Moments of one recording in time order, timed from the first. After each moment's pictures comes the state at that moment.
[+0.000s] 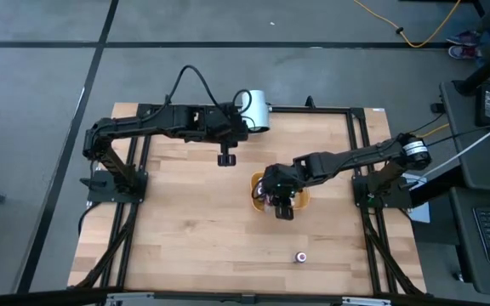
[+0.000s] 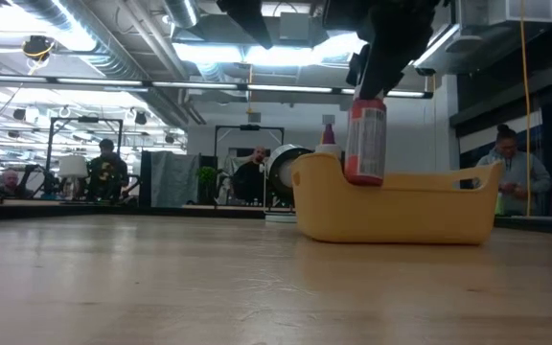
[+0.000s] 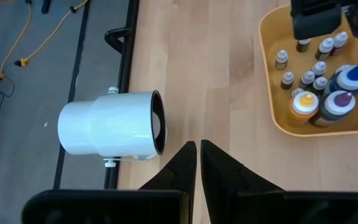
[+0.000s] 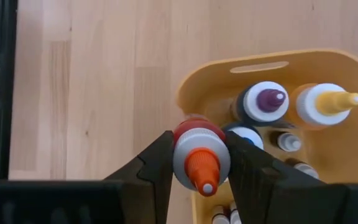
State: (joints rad) left arm 0.13 1.64 1.76 -0.99 -0.30 0.26; right arm 0.15 1.63 1.27 -0.72 -0.11 0.20
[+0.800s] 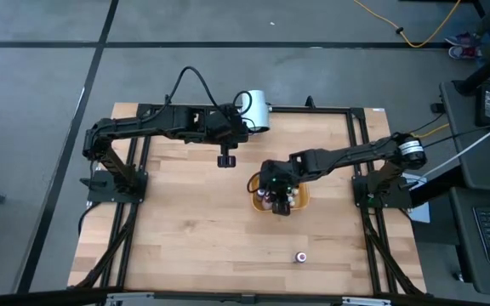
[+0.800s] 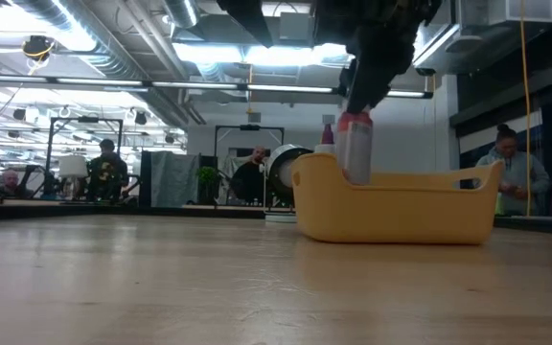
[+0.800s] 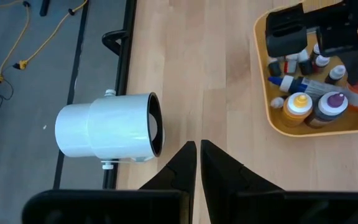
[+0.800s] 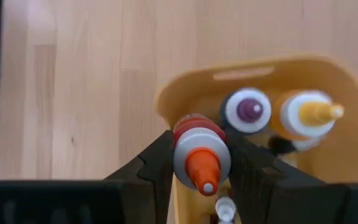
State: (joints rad) left arm 0.12 1.64 1.76 -0.99 -0.30 0.26; right arm 0.09 1.66 1.27 -0.69 -0.13 0.16
